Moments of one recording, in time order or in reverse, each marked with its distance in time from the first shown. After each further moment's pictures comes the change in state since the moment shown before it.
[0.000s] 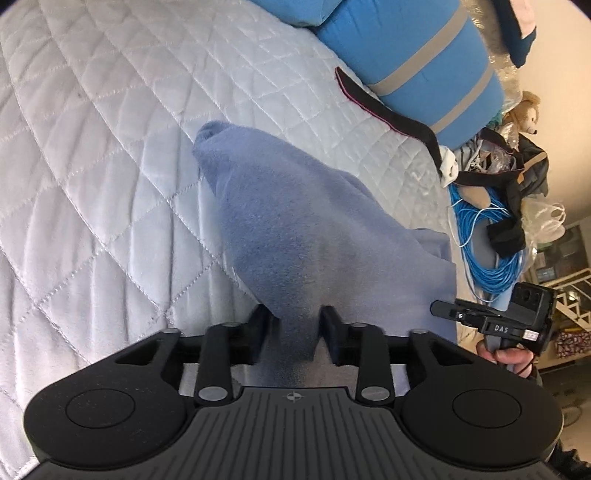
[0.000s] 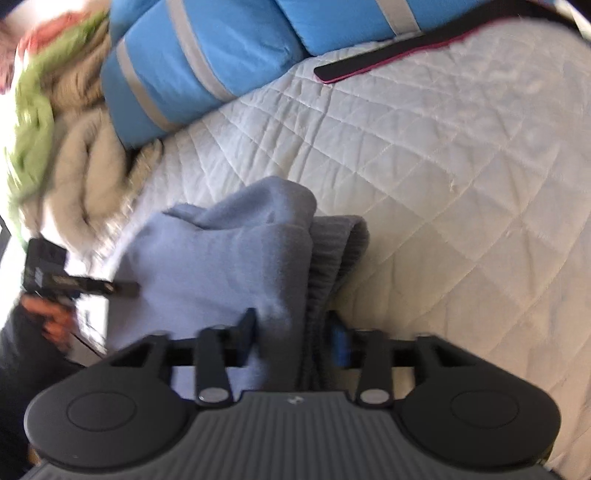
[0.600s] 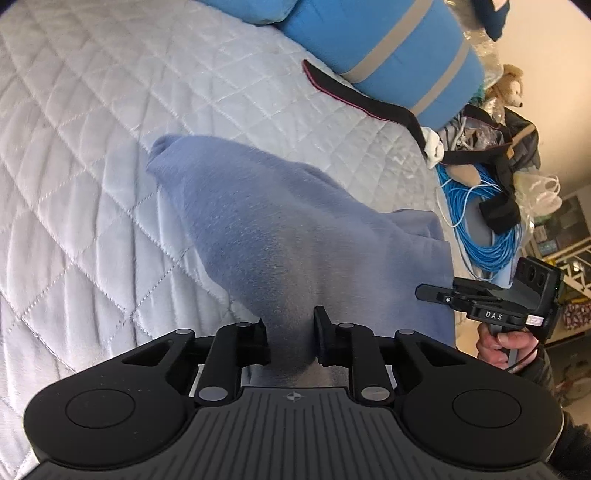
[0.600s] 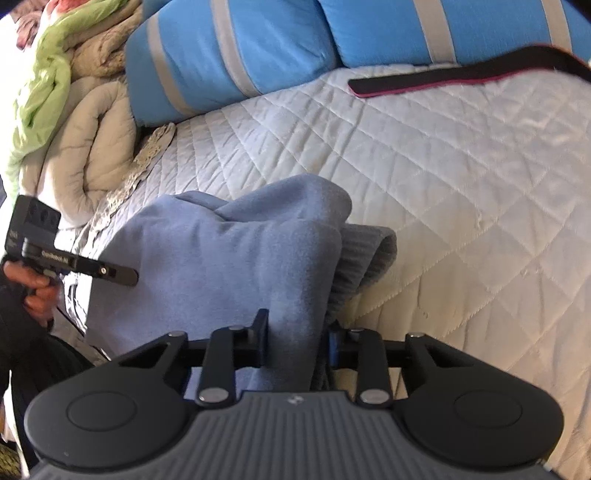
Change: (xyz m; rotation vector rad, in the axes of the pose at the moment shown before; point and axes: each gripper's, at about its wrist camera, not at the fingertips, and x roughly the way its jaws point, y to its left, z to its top) left arm -0.008 -0.033 -0.003 0.111 0.013 0.032; right arm 0.000 0.029 0.002 -0.115 -0.012 -0.025
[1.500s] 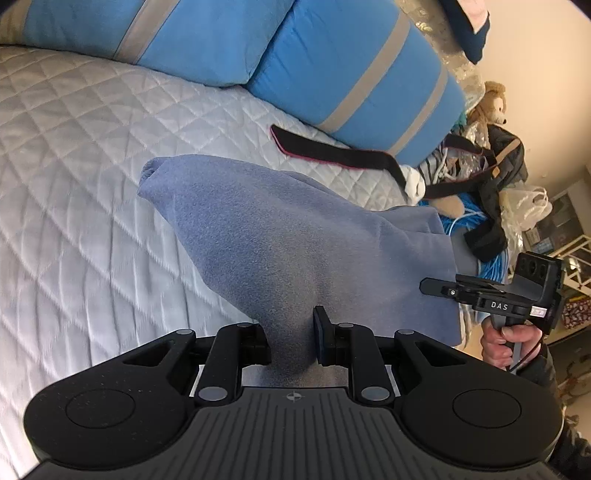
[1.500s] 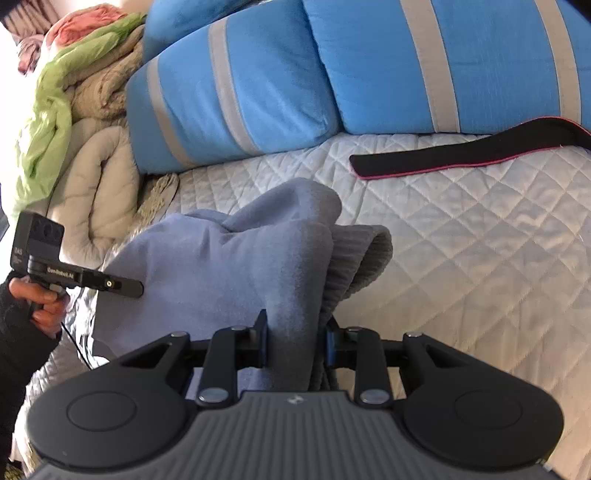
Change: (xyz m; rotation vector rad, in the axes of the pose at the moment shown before) left arm -0.018 -0.023 0.086 0.049 -0.070 -0.022; right arm -0.026 -0.011 0.100 0.017 -0.067 0.007
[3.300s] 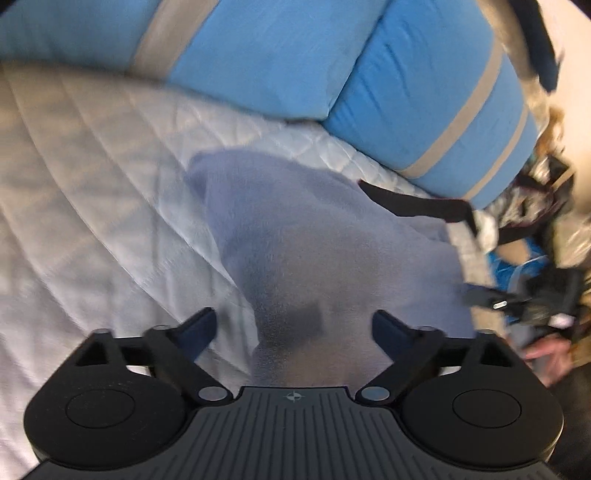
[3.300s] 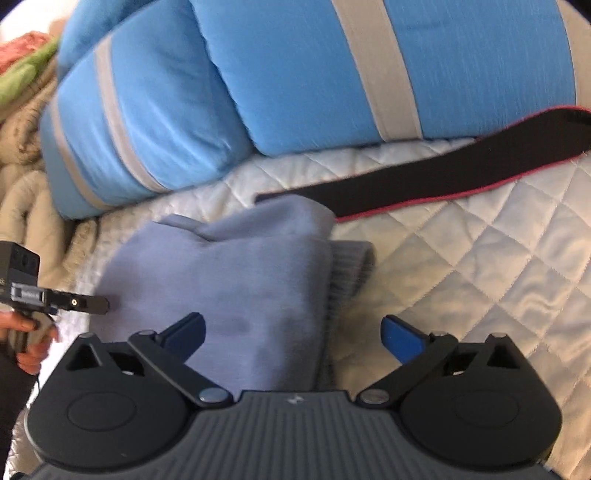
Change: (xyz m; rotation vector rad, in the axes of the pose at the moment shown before) left arm 0.082 0.062 0.101 0.028 -0.049 0.183; right arm 0.105 -0.087 0.079 0.083 -0.037 -0.083
